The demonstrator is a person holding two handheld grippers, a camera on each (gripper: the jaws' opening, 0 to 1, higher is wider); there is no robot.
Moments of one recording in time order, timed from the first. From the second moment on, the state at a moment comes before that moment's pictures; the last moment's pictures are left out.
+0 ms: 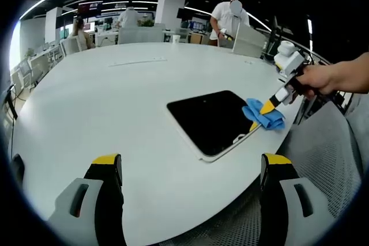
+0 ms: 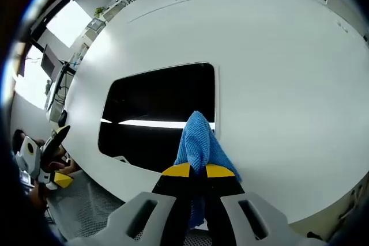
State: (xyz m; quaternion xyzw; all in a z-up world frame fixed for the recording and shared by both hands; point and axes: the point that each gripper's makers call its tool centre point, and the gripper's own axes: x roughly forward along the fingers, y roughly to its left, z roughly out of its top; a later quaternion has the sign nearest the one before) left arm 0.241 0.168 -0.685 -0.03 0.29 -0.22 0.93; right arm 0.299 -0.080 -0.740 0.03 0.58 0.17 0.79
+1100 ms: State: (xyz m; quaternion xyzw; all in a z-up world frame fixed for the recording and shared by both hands) left arm 0.239 0.164 -0.689 -0.02 0.30 -0.23 0.93; right arm 0.292 0.021 -0.738 0.01 0.58 0.23 0.78
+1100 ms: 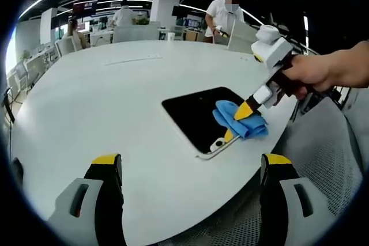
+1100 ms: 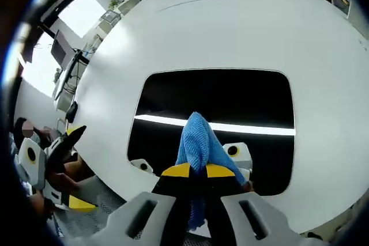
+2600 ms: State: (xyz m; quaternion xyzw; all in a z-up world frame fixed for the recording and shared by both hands) left arm 0.239 0.161 -0.695 -0.02 0.30 -0.25 0.92; right arm 0.274 0.107 -0.737 0.01 0.59 0.27 0.76
